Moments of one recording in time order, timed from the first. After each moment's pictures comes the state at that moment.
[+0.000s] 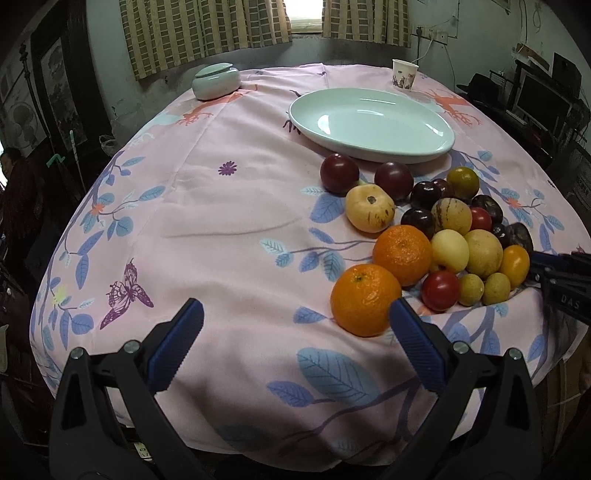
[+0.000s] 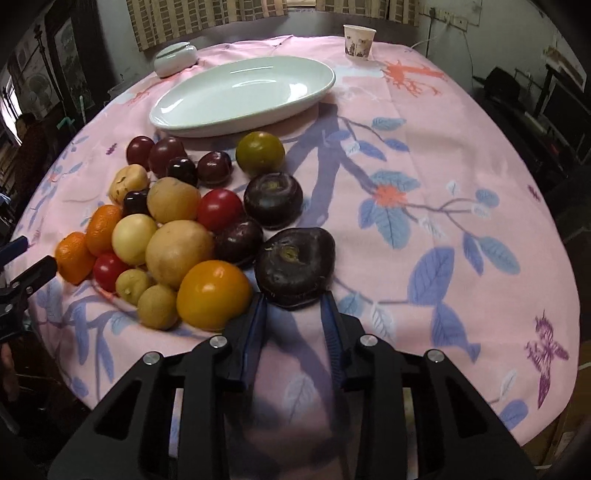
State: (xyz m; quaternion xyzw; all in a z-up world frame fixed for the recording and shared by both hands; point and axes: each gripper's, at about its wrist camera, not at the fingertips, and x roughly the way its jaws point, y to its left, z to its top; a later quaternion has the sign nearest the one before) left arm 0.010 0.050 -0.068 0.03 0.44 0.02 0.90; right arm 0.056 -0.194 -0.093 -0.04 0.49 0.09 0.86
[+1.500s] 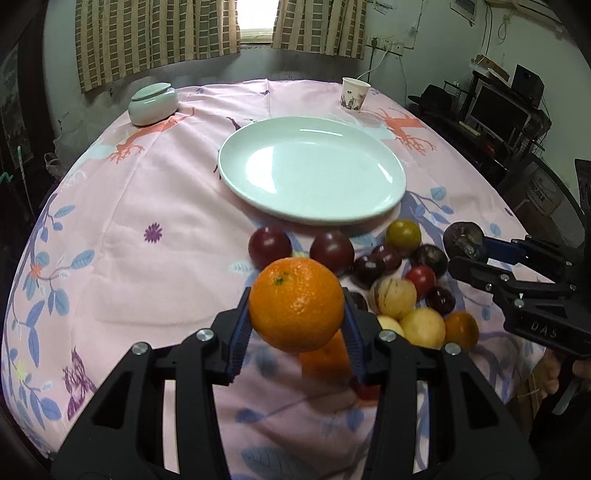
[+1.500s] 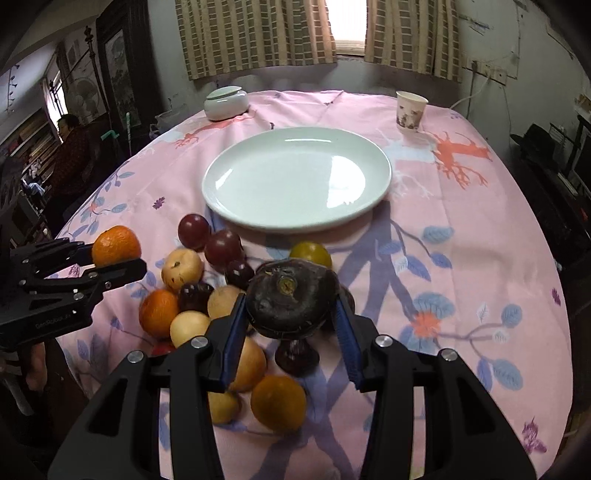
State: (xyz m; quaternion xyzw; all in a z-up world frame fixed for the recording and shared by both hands) left arm 0.092 0.028 -0.035 0.00 0.43 -0.10 0.90; right arm 0.097 -0.163 -0.038 -0.04 0.41 0.20 0.89
